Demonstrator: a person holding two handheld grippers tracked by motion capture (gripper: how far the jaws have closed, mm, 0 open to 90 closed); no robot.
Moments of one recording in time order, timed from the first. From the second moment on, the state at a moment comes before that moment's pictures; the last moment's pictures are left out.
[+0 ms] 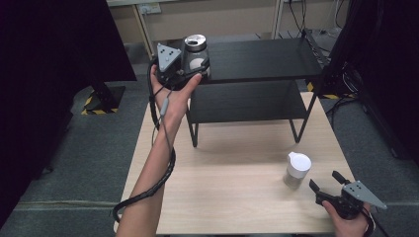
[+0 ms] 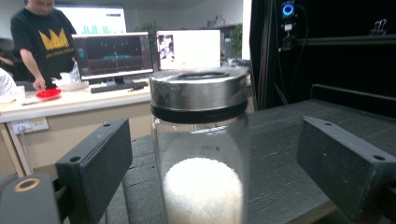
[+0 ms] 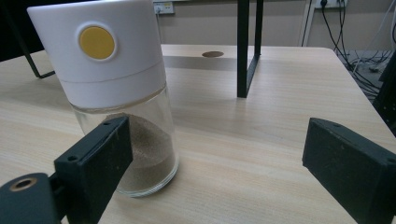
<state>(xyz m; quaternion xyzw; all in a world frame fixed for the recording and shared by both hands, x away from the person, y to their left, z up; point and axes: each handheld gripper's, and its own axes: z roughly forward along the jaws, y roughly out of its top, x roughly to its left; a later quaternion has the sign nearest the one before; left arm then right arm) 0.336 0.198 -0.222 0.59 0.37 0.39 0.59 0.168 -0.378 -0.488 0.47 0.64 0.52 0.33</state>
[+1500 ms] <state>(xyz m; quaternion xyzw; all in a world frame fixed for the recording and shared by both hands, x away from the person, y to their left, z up) 0.221 0.261 -0.404 0.59 0.34 0.32 0.66 0.167 -0.377 -0.489 0.47 0.64 0.52 0.33</state>
